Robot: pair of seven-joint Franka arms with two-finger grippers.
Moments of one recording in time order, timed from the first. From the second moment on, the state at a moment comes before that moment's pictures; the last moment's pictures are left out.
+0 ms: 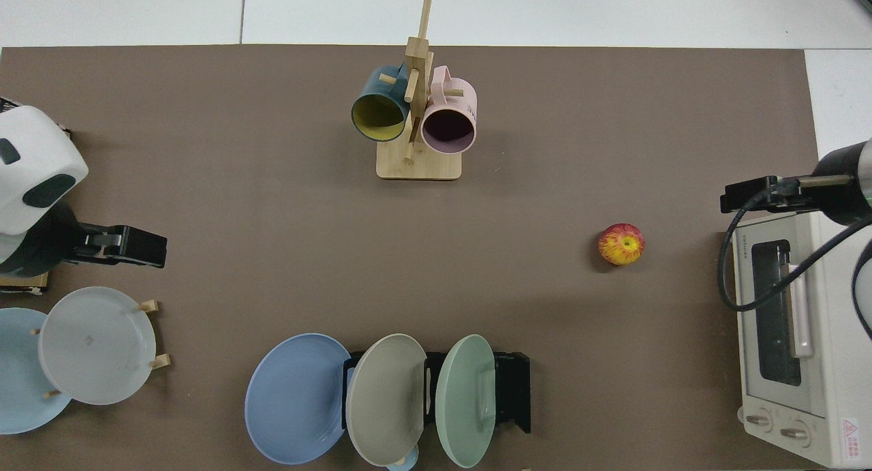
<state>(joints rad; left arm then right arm) -0.01 -0.07 -0.12 -1.60 -0.02 1.46 -0.03 0.04 -0.04 -0.03 -1.68 0.02 1.70 0.04</state>
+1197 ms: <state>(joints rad) -0.01 -0.07 -0.12 -1.60 -0.02 1.47 0.00 0.05 -0.01 0.05 -1.71 0.02 1.76 0.06</state>
